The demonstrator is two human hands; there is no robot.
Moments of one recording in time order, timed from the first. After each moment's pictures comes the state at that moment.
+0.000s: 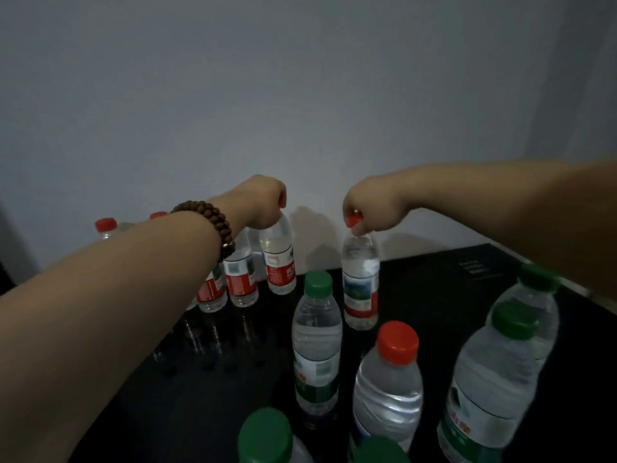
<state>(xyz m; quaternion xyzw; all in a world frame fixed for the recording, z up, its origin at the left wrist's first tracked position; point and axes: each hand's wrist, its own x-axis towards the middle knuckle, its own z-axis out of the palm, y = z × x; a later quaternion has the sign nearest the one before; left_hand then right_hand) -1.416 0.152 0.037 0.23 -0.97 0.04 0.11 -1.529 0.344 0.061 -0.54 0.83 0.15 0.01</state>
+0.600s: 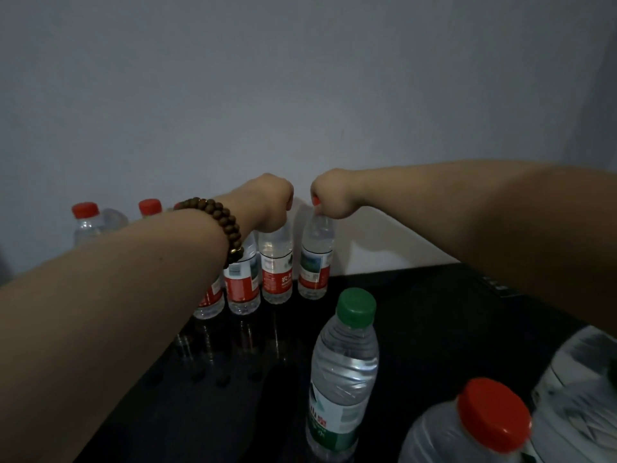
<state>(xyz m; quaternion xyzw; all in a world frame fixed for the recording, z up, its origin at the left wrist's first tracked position) -1.442 0.115 0.011 0.24 -0.96 0.06 0.10 -1.550 0.216 0.034 -0.51 0.85 0.15 -0.05</state>
